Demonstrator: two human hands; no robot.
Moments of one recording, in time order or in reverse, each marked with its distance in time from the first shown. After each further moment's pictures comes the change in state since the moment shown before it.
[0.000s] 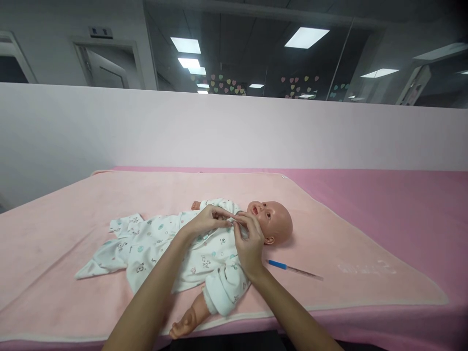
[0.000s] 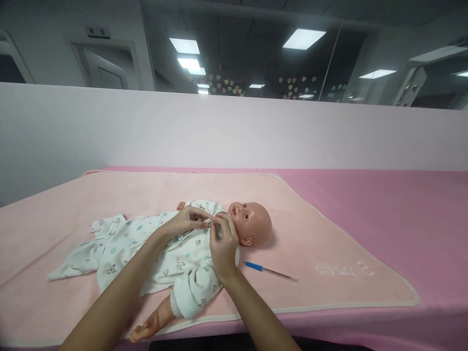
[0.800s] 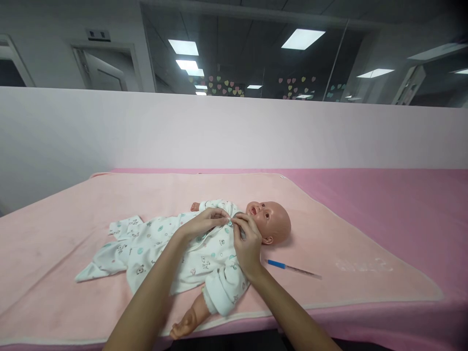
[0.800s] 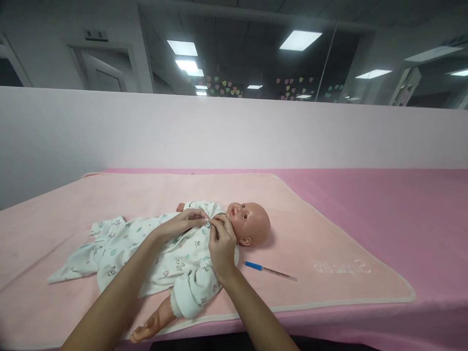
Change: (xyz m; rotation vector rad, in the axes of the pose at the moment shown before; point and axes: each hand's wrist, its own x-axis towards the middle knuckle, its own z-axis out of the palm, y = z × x) left_hand -0.007 0.009 0.000 -0.093 0.014 -0.081; right_hand -0.002 0.003 0.001 -0.024 -0.033 0.013
